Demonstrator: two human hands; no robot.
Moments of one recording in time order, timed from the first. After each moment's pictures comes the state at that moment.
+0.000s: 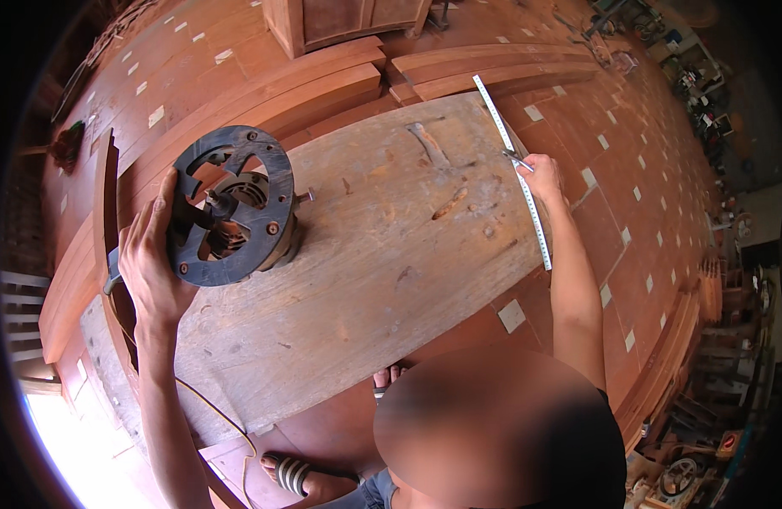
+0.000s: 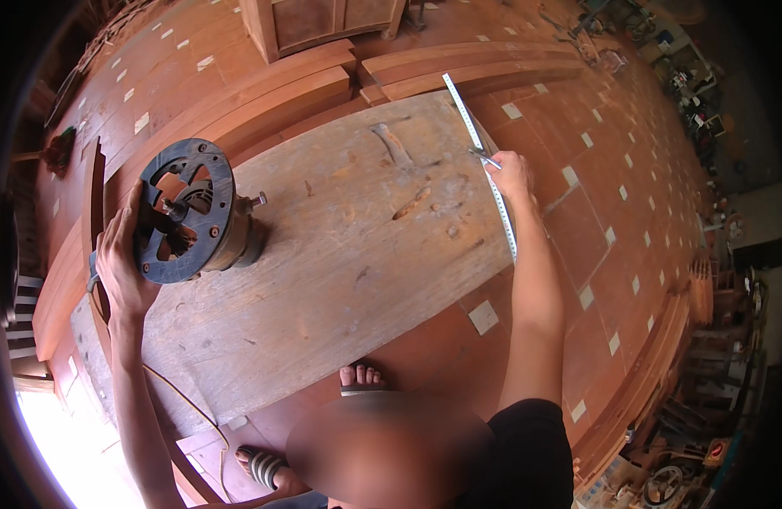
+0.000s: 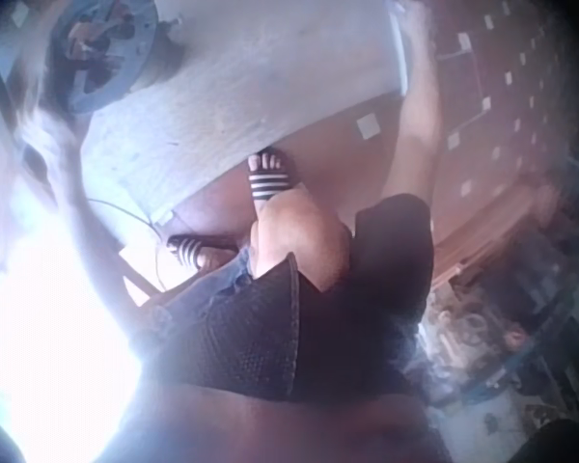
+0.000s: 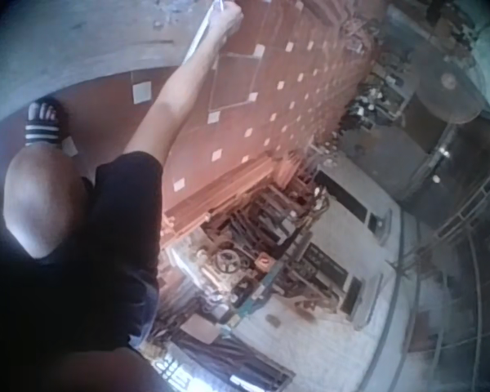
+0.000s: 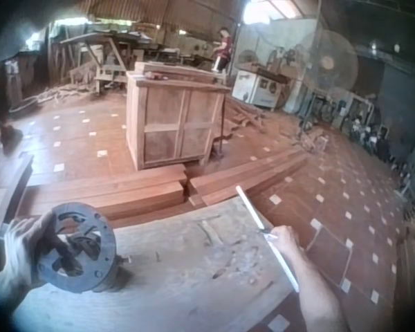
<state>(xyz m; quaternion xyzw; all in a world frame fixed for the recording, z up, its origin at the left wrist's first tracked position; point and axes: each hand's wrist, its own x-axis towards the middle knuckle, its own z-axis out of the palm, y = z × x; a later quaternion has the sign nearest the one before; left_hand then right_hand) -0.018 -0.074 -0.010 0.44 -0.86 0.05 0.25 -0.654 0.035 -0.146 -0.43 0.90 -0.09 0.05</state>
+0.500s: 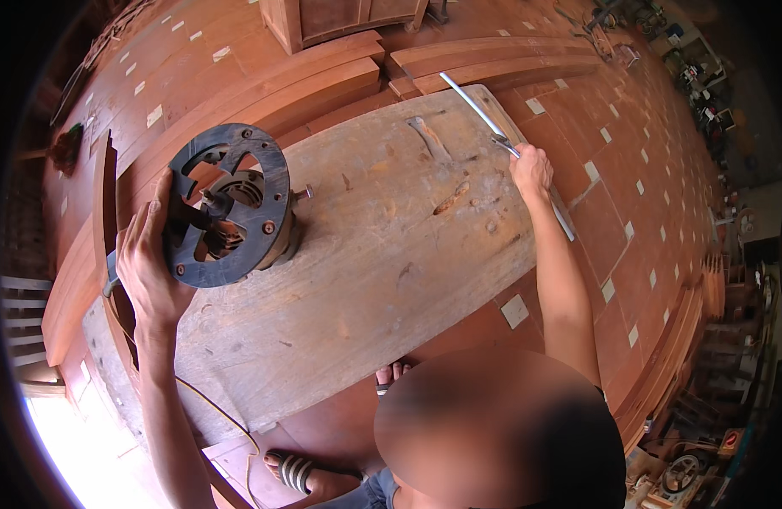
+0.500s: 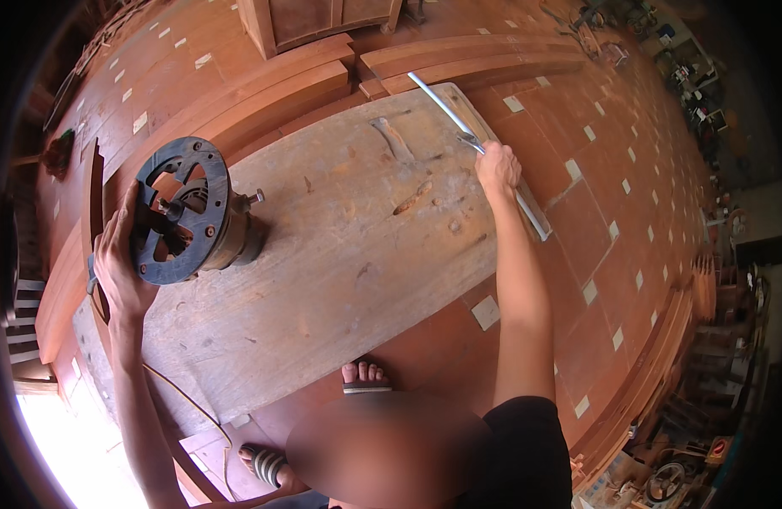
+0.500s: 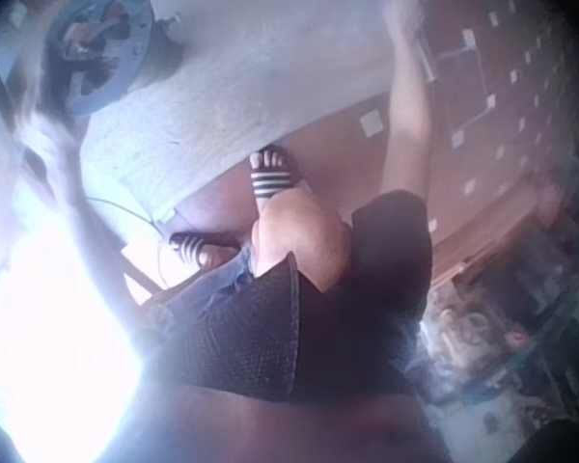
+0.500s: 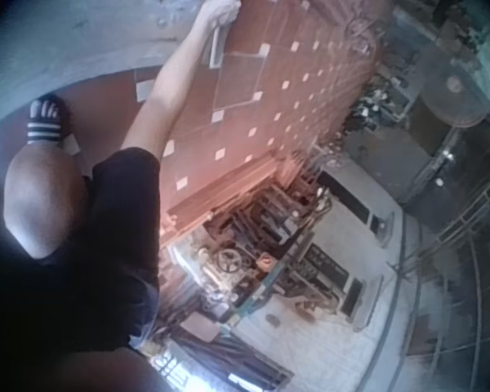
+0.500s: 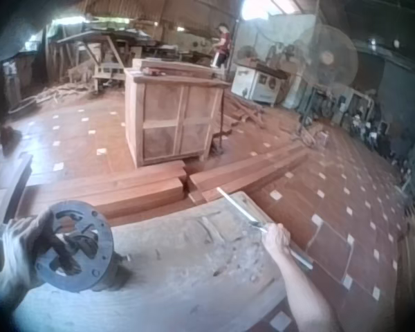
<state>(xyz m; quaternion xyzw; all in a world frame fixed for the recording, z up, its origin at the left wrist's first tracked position) -0.016 -0.075 -0.012 0.44 -0.86 0.05 0.24 -0.612 0.016 -0.165 -0.40 0.91 -0.09 -0.09</state>
